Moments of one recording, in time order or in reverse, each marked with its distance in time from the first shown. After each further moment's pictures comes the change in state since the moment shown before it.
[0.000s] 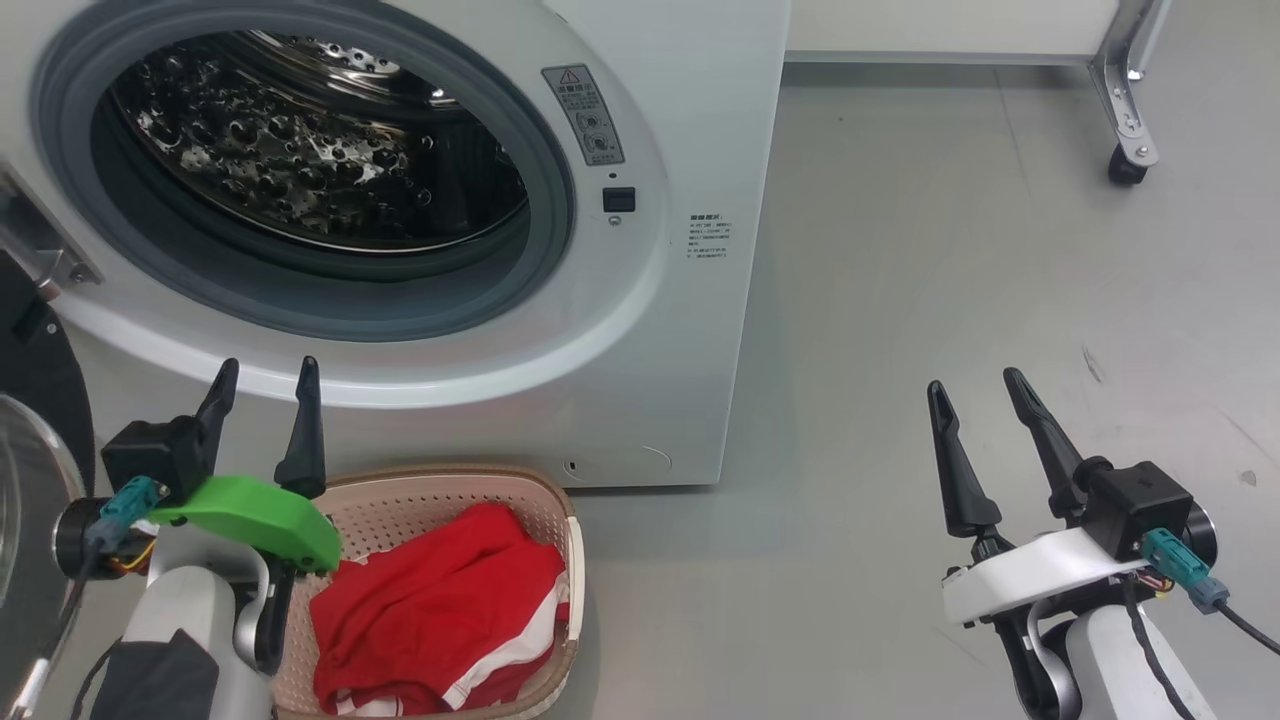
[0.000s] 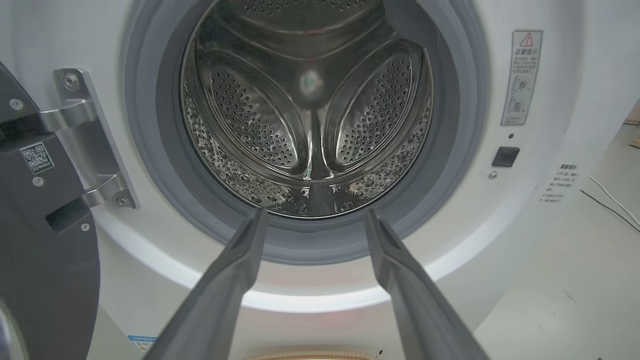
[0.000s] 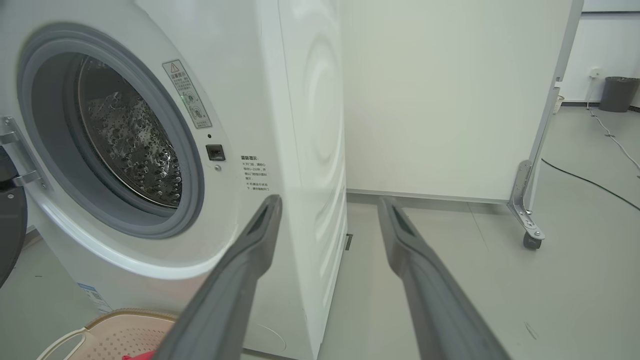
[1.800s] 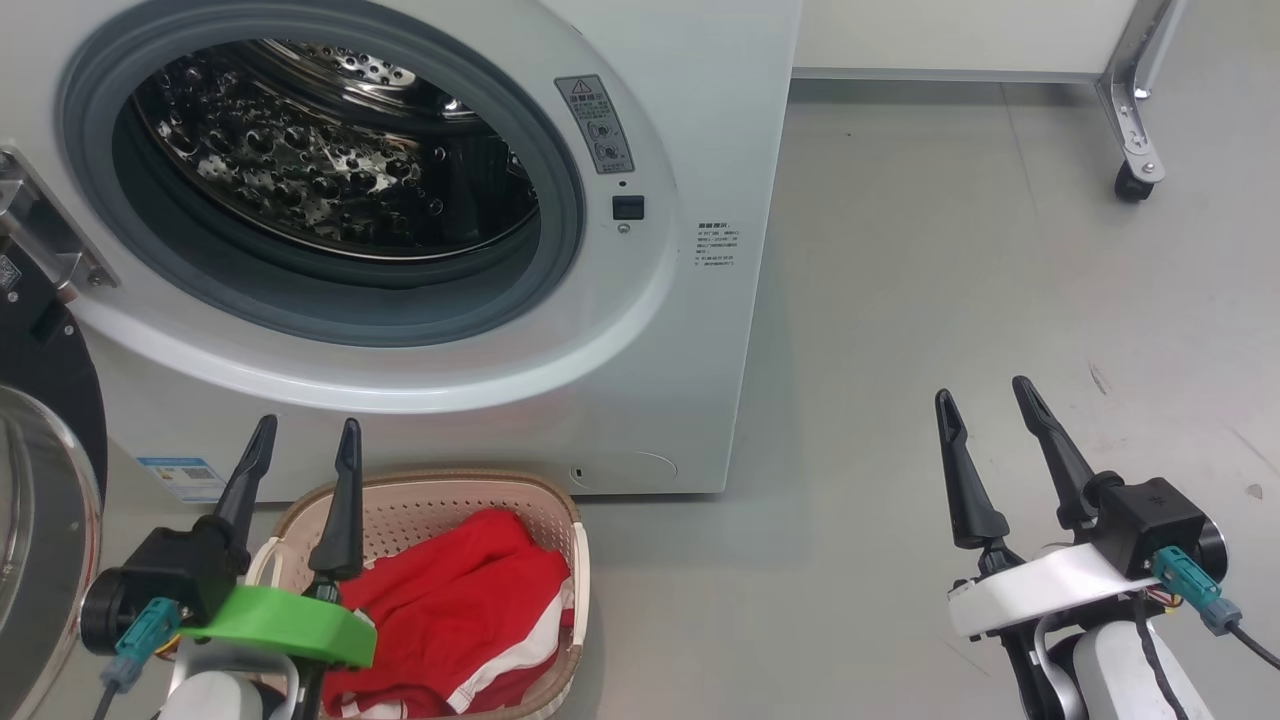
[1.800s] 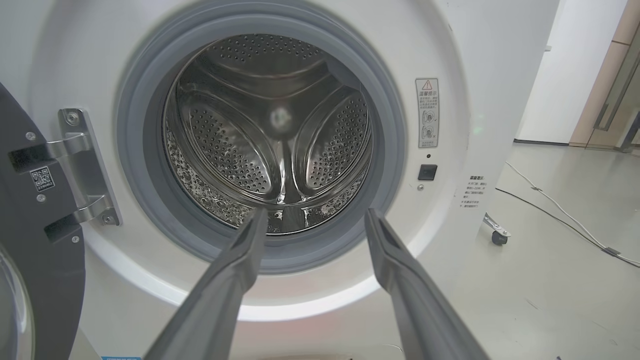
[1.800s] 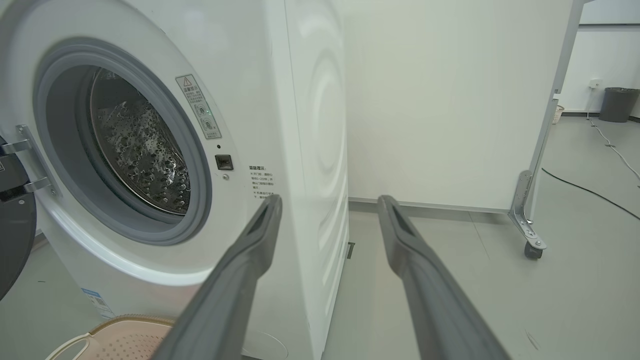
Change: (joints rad) left arm 0.304 -0.030 -0.002 -0.430 0.019 -0.009 0.000; right arm 0.045 0.004 -0.014 -0.057 -0.010 0.004 0.000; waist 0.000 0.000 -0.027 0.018
